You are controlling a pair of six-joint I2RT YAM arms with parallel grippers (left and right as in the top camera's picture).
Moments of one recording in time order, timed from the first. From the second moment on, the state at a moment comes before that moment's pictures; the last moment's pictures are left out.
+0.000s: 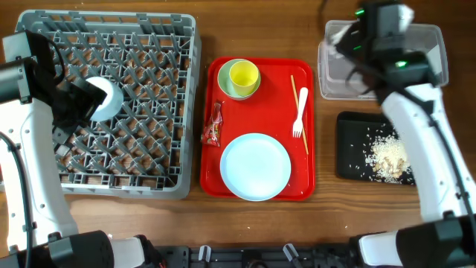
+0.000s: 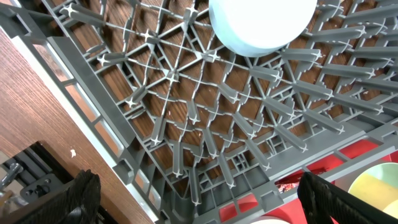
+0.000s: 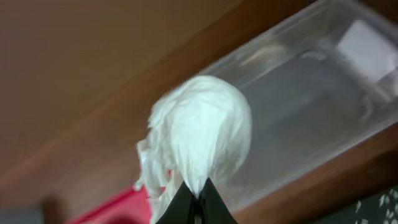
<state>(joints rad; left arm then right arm) 0.28 1.54 1.67 -1.52 -0.05 -0.75 0.12 1.59 1.54 -0.71 0.30 0.64</state>
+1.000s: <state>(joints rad) 0.28 1.54 1.67 -1.52 -0.05 -0.75 0.69 1.90 1.52 -0.65 -0.10 0.72</state>
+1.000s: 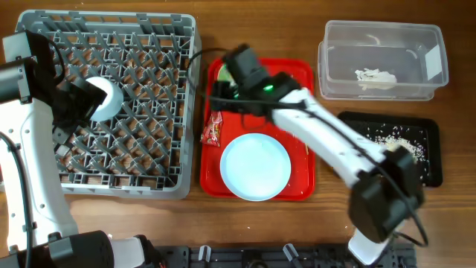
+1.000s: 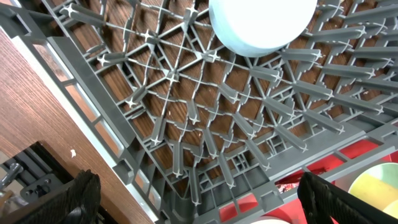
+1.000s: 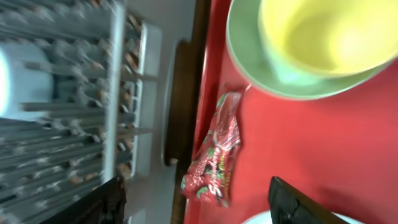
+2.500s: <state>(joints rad) 0.28 1.54 1.67 -1.52 -0.05 -0.75 0.40 1.63 1.56 -0.65 0.05 0.73</state>
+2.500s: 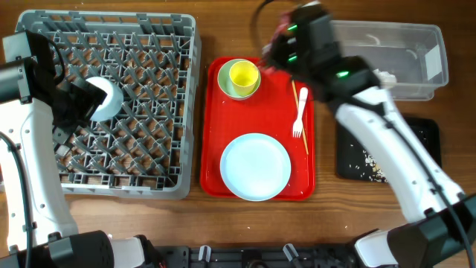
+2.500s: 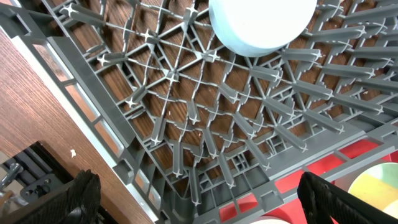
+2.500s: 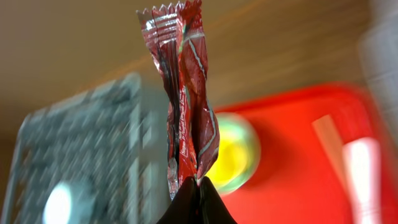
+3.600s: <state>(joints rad) 0.28 1.54 1.67 -1.52 -0.05 -0.75 -0.02 1.65 1.55 -1.02 -0.47 0.36</state>
